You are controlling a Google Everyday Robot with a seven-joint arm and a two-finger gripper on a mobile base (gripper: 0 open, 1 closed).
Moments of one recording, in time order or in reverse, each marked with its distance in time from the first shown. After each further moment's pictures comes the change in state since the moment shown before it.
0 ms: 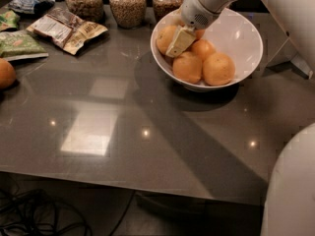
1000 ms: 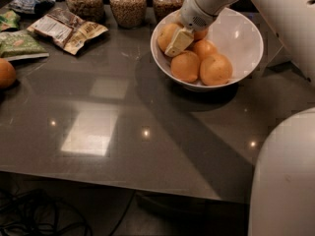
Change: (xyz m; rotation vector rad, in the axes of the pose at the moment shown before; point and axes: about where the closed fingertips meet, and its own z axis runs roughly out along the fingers) arm 0.013 -0.011 0.015 -0.002 0.028 0.022
